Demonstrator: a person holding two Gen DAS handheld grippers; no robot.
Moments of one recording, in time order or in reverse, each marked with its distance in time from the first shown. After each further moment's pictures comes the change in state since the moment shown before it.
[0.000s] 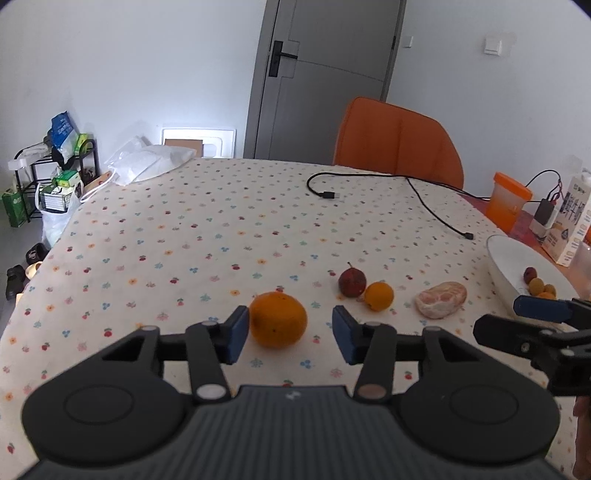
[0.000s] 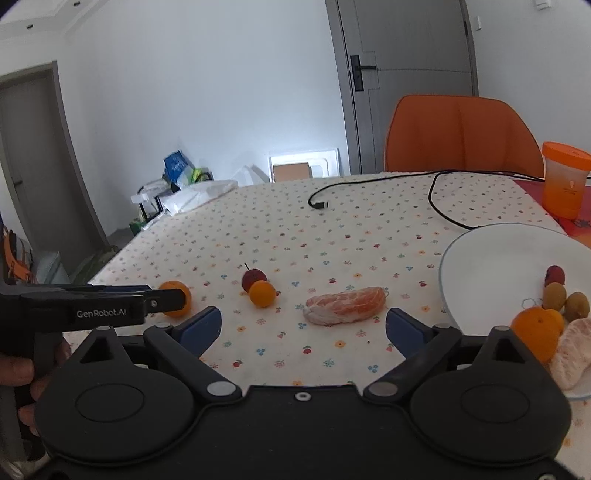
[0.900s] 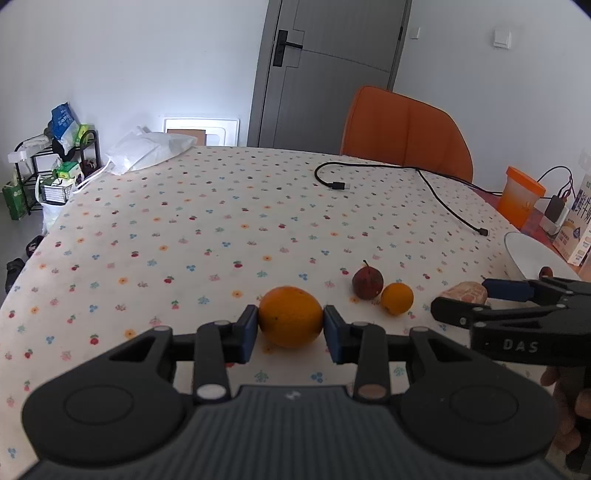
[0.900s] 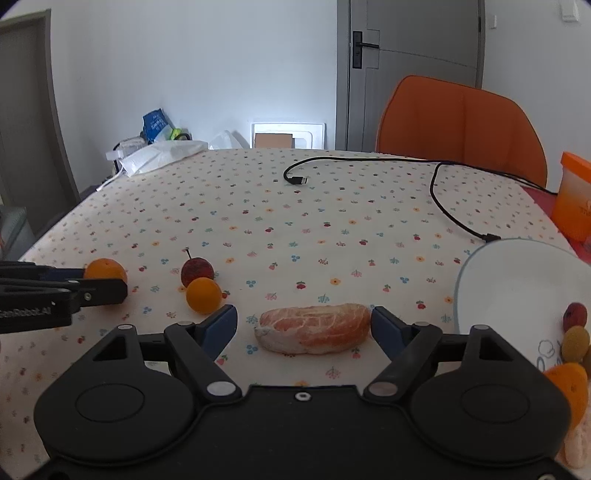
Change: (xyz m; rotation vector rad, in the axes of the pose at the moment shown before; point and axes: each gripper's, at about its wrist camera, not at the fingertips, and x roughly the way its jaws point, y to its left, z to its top) left arm 0.023 0.005 0.002 -0.008 0.024 0.006; right arm 0.067 -0.003 0.012 -0.126 0.087 -0.103
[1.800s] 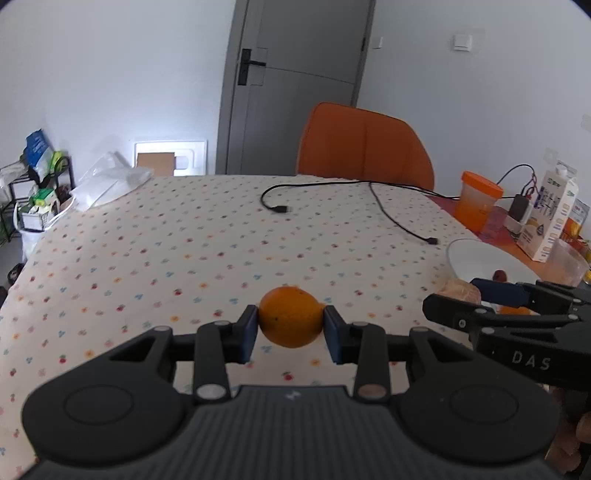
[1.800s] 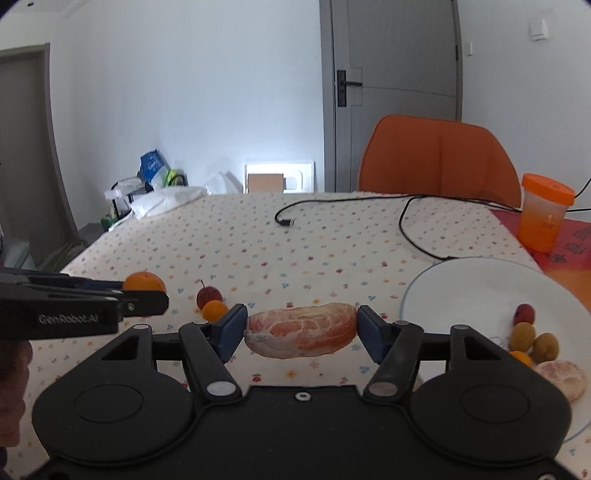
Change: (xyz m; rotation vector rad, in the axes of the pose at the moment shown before) left arm -0.026 -0.049 0.009 0.071 -0.054 -0.075; right arm -0.072 -0.016 -0.007 0.069 -0.152 -0.005
